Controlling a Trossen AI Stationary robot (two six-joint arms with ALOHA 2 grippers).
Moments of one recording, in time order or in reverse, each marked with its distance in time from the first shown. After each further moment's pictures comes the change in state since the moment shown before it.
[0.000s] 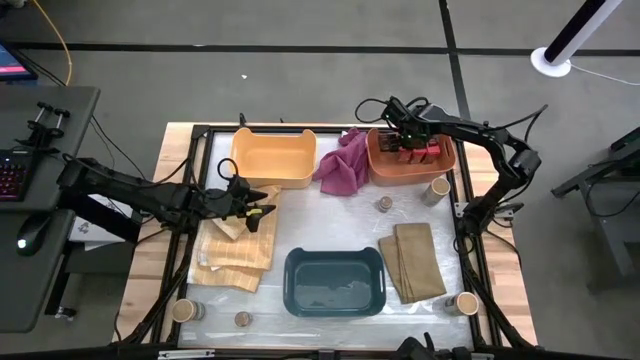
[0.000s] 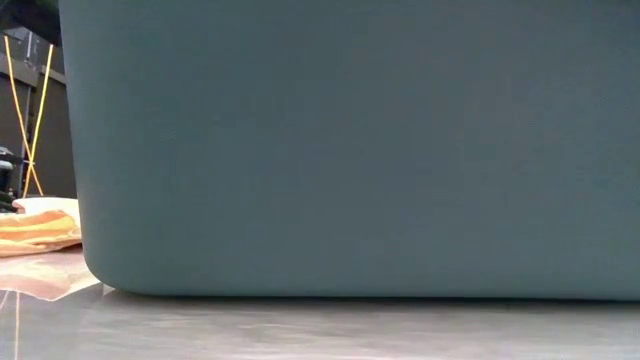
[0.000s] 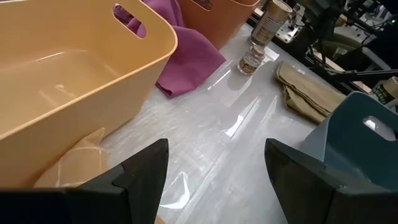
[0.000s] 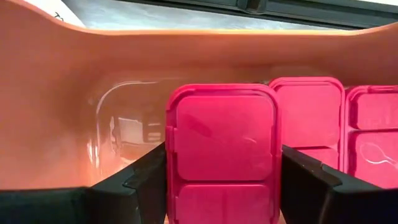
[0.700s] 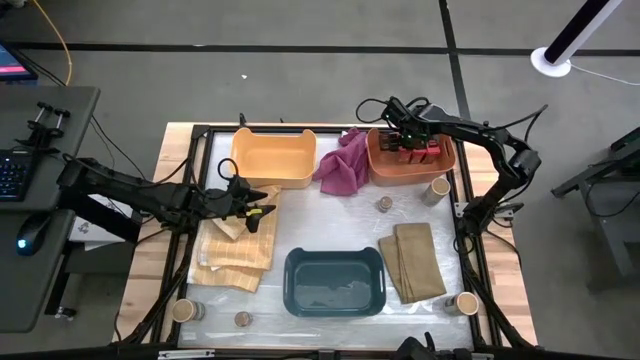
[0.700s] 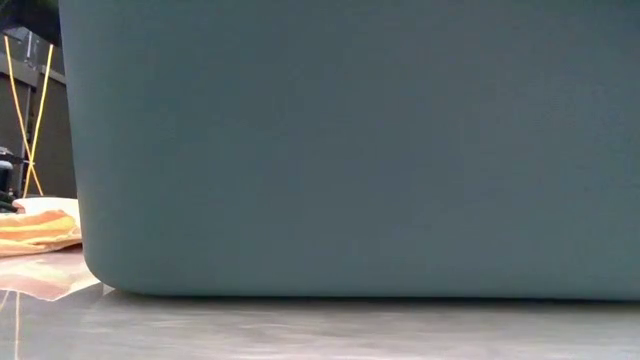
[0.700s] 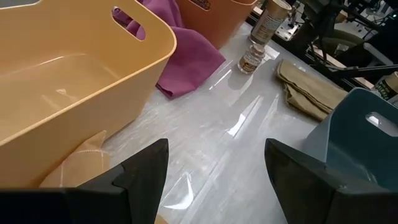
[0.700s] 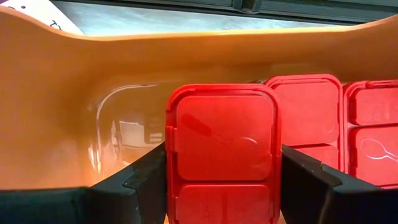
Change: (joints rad) left arm 0.000 0.000 0.000 0.000 -0.001 0.026; right arm 0.000 0.000 0.000 0.000 0.004 0.037
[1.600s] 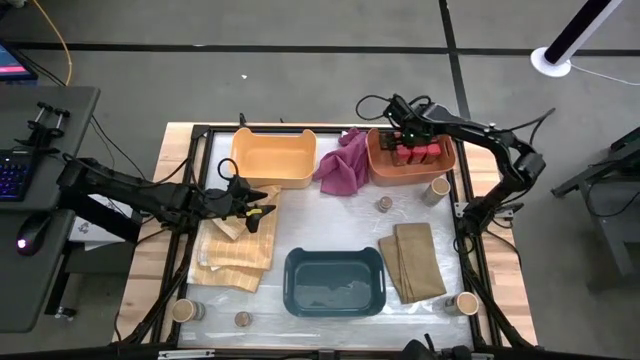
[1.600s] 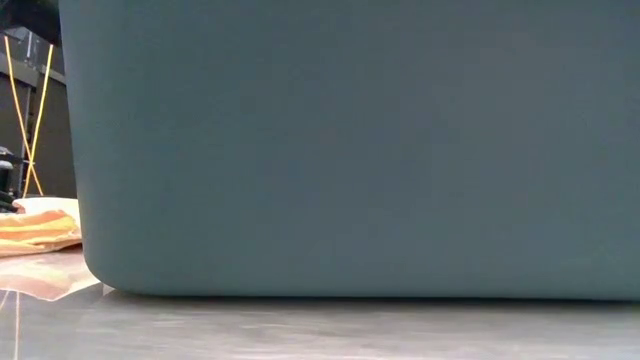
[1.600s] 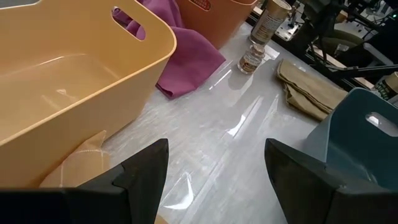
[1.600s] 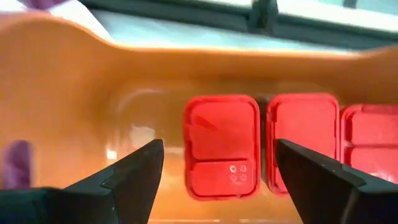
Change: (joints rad) left arm 0.000 0.000 0.000 0.000 0.000 0.000; right arm 0.000 -0.049 0.000 0.027 -0.013 -0.087
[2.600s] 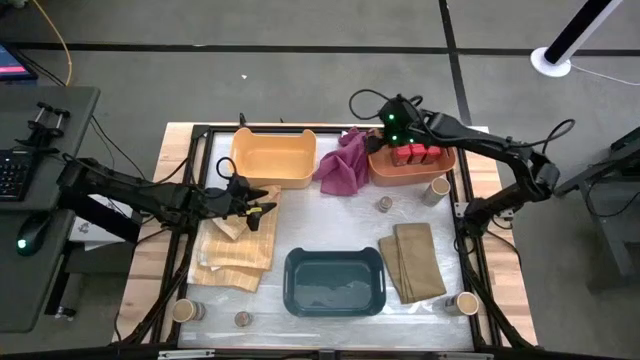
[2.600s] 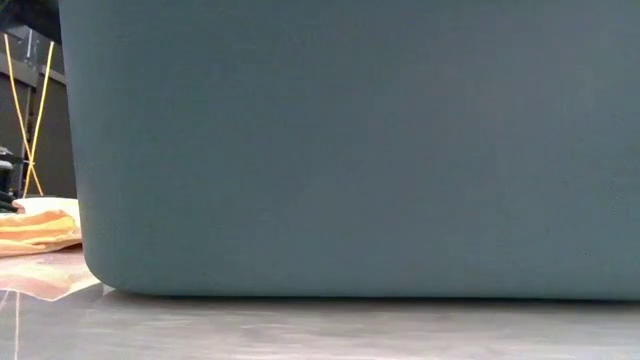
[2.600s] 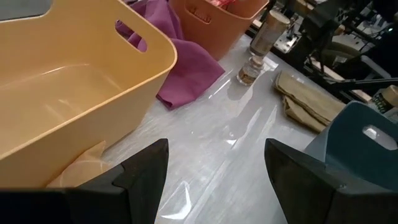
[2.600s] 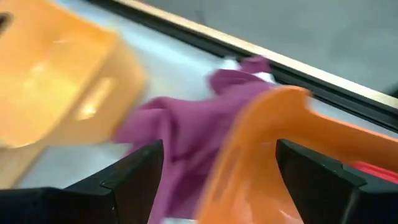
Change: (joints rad) left arm 0.002 0.000 0.000 0.039 -0.026 0.006; right arm 0.187 -0.139 0.000 0.297 -0.134 -0.161
